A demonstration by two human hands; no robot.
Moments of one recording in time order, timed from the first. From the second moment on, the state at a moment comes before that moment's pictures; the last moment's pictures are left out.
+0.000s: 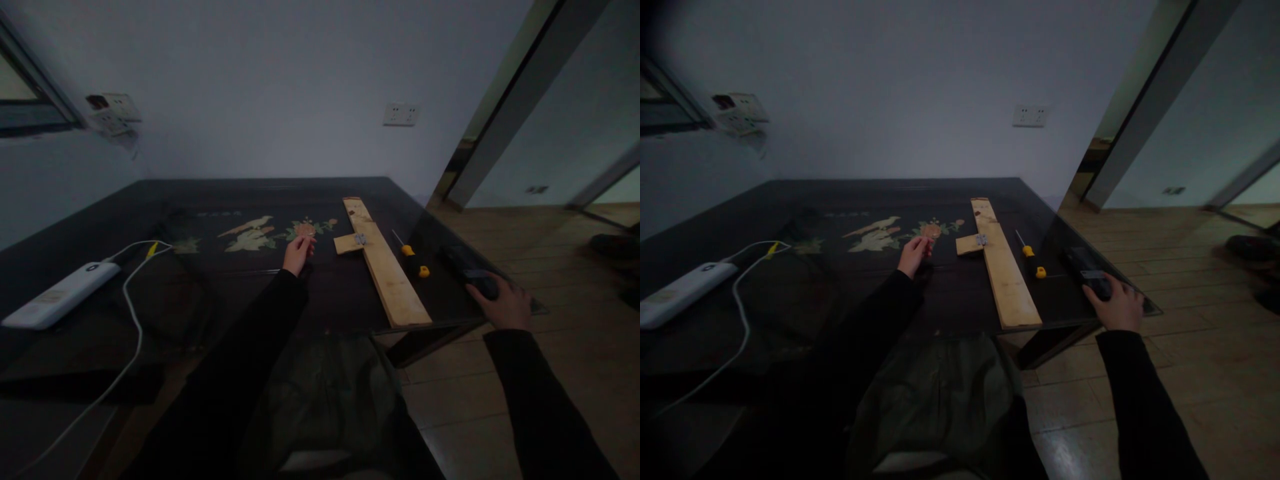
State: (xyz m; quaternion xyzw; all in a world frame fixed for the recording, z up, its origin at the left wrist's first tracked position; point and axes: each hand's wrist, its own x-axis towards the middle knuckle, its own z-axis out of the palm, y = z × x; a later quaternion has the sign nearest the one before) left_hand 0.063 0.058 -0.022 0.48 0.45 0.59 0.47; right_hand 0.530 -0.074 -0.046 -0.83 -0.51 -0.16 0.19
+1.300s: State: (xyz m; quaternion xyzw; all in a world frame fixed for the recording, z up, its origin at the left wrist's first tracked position) left_hand 0.060 0.054 -0.018 0.50 0.45 0.58 0.46; right_hand 0.328 -0.007 0.009 -0.65 -0.75 0.04 0.03
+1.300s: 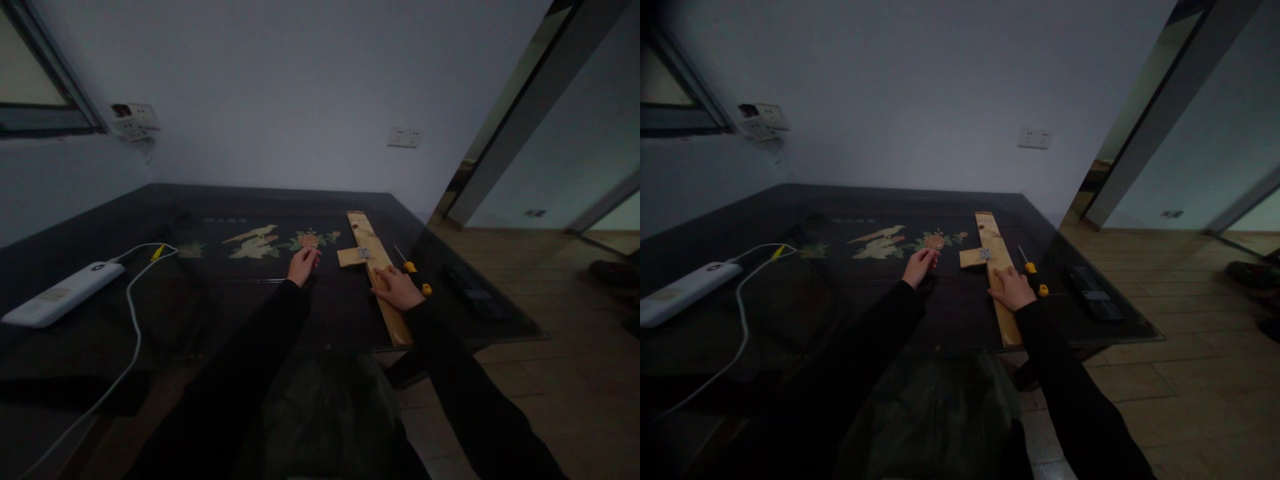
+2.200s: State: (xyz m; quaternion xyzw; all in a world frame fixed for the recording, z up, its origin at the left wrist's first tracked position) left_hand 0.064 0.058 -0.023 0.56 0.47 0.57 0.37; right_hand 0.267 -0.041 0.026 -0.62 -0.78 0.06 0.01
